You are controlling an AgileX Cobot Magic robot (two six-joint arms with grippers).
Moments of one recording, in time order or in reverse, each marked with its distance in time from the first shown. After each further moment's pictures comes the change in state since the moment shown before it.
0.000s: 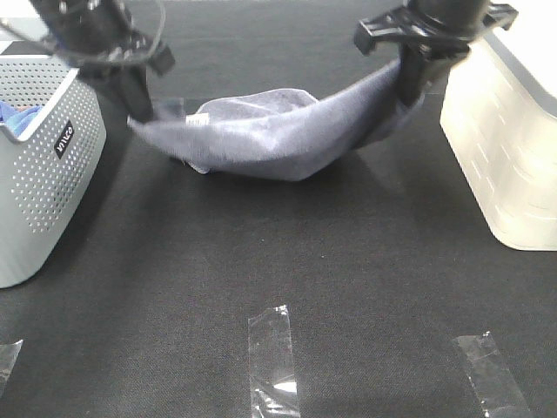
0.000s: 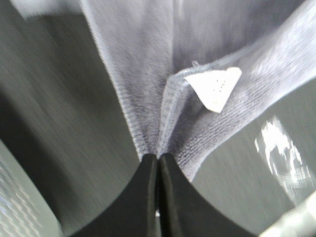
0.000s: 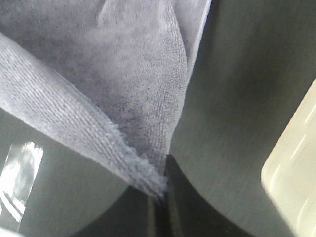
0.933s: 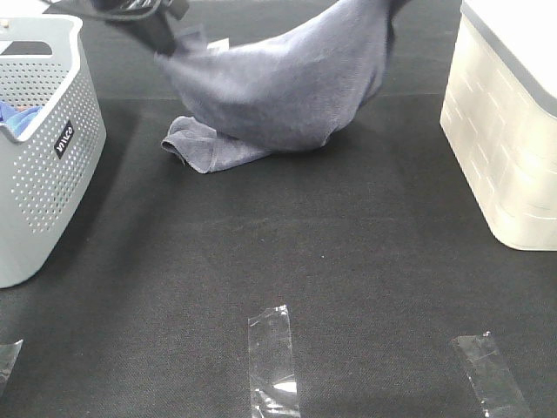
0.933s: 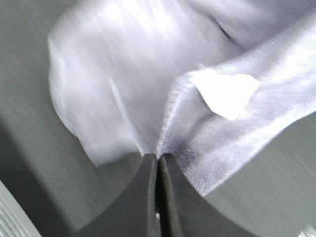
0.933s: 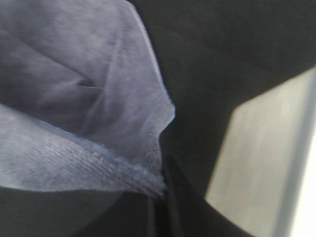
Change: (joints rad) left arm 0.055 0.147 -0.296 -0.066 -0.113 0.101; right arm 0.001 0.208 -0.531 -0.192 -0.001 0.003
